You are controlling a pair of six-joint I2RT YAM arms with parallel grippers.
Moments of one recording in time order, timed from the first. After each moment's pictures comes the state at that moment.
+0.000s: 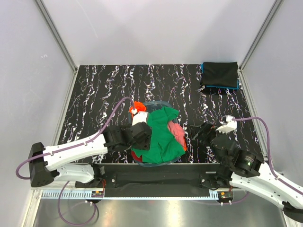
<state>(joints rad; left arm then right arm) -1.16 1.17 1.00 -0.84 -0.36 -0.85 1.00 0.40 0.57 -0.56 0.71 0.88</state>
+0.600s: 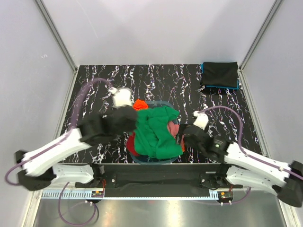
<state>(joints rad) -1.12 1.15 1.29 -1.02 -0.60 -0.82 0.99 0.84 0.62 -0.56 0.54 0.88</state>
